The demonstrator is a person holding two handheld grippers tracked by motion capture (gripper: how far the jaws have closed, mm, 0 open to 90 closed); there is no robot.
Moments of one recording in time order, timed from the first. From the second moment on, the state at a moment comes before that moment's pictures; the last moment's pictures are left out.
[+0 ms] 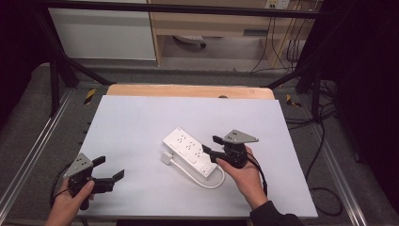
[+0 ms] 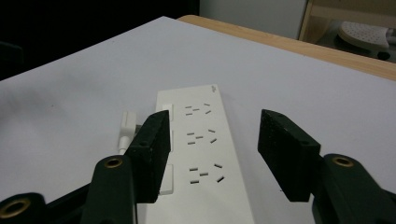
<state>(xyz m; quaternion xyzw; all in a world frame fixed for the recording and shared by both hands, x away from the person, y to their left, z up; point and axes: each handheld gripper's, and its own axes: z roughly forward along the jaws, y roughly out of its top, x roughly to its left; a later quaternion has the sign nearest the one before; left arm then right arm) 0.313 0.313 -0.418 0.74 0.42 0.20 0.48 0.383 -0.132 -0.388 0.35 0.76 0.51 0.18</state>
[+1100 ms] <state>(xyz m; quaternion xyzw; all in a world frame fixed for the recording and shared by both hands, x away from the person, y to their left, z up) 0.313 0.312 -0.418 0.75 0.41 0.20 0.48 0.379 -0.113 -0.412 0.33 0.77 0.51 0.17</state>
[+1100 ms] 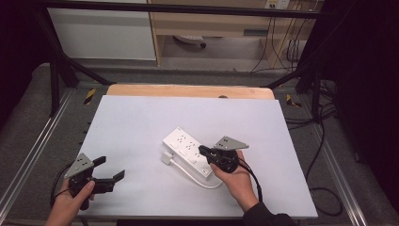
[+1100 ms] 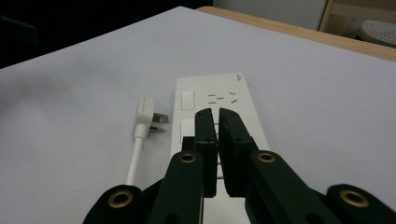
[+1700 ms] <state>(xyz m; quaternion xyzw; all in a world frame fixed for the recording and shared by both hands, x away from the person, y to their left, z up) 0.313 0.312 -0.418 0.75 0.41 0.21 0.48 0.379 -0.104 -0.426 0.33 0.78 0.50 0.16</state>
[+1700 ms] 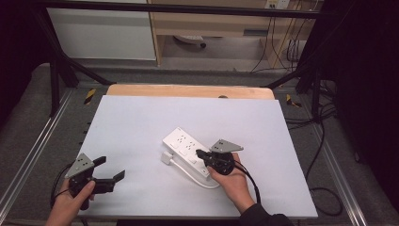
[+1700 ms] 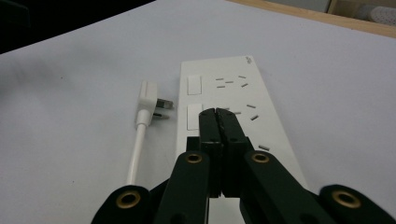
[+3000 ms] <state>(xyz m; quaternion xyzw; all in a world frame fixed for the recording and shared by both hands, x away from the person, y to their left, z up) 0.313 0.310 -0.418 0.75 0.41 0.21 0.48 0.377 -0.091 -0.444 0.33 0.80 0.48 0.15</state>
